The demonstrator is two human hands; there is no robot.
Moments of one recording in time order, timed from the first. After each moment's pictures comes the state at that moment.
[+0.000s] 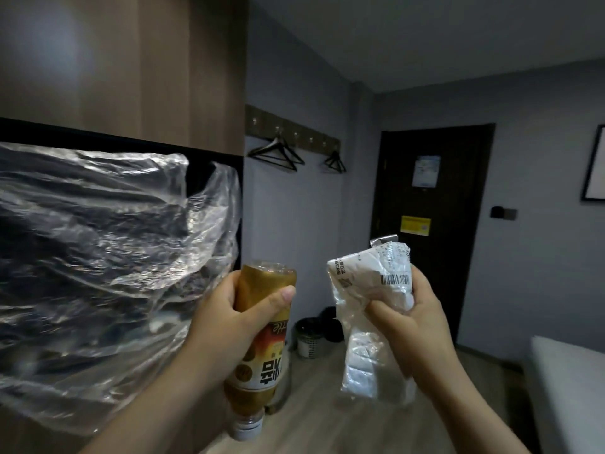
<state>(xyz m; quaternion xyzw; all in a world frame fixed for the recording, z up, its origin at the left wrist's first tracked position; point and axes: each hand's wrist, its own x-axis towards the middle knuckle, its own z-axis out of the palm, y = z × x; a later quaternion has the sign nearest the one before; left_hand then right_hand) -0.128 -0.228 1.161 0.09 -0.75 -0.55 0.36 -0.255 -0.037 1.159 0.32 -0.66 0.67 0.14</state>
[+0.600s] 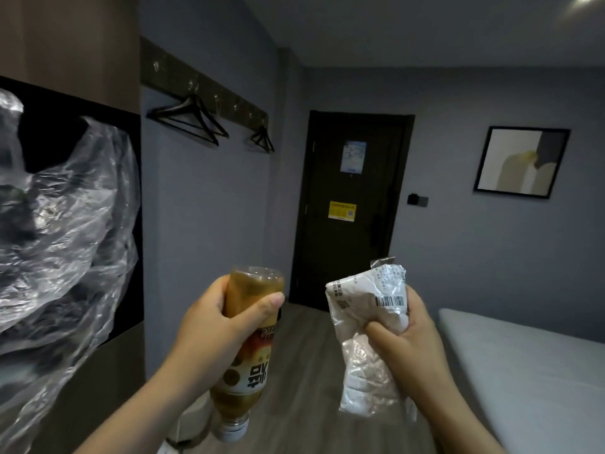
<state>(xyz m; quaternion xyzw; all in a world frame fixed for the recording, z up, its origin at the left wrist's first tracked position) -0.371 -0.359 1.129 0.03 -0.76 -0.59 0.26 -0.437 -0.122 1.118 0.18 -0.75 0.60 0.20</state>
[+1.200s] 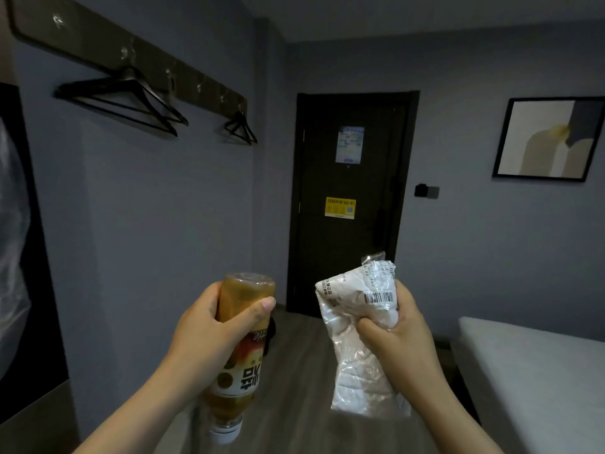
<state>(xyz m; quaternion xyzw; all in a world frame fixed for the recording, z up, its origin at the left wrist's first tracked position) -0.686 -0.358 1.112 0.04 -0.78 -0.58 0.24 -0.744 -0.124 1.101 0.19 -0.76 0.60 0.19</state>
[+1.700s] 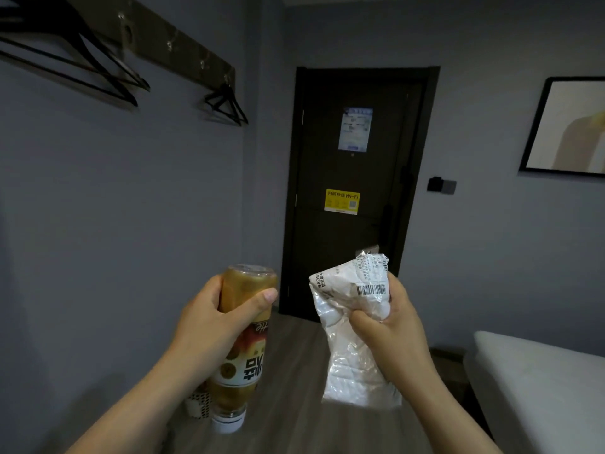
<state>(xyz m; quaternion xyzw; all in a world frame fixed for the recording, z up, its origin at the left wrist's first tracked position) -0.931 -0.382 1.094 0.05 -0.76 -0.60 0.23 -0.986 -0.159 1.085 0.19 -0.77 0.59 0.18</state>
